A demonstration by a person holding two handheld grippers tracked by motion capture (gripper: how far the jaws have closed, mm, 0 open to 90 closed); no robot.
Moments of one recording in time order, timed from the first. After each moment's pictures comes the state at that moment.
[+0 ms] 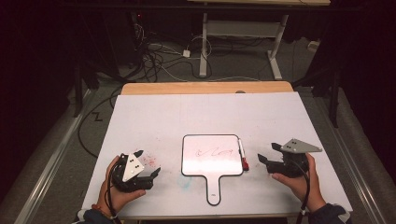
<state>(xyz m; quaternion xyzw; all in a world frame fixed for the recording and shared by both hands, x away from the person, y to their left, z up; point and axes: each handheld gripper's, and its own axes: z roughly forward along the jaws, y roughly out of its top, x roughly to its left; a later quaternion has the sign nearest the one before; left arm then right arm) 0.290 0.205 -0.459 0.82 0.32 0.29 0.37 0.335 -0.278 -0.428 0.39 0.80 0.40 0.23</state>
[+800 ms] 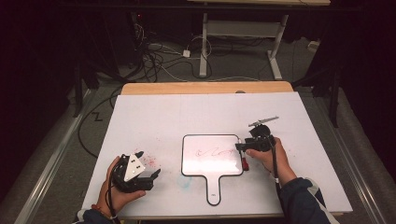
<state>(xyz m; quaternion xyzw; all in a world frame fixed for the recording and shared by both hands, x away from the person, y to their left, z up) 0.291 0.205 -0.463 0.83 0.32 0.28 0.36 0.431 -0.218 -0.456 0.47 0.83 0.31 0.07</state>
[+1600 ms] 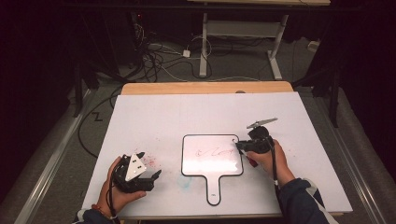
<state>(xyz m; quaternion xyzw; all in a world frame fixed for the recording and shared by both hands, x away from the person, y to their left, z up) 0.291 0.202 -0.463 0.84 0.31 0.27 0.35 0.423 -0.212 -0.452 0.43 0.84 0.33 0.07</state>
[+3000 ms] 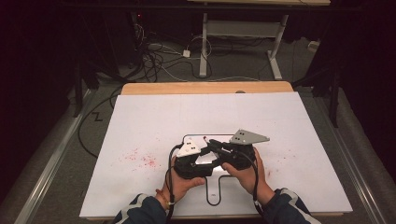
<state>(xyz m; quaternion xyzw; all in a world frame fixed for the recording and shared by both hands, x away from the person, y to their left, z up) 0.331 0.054 -0.441 0.78 0.32 0.06 0.53 0.346 -0.139 -0.410 0.30 0.78 0.53 0.14</state>
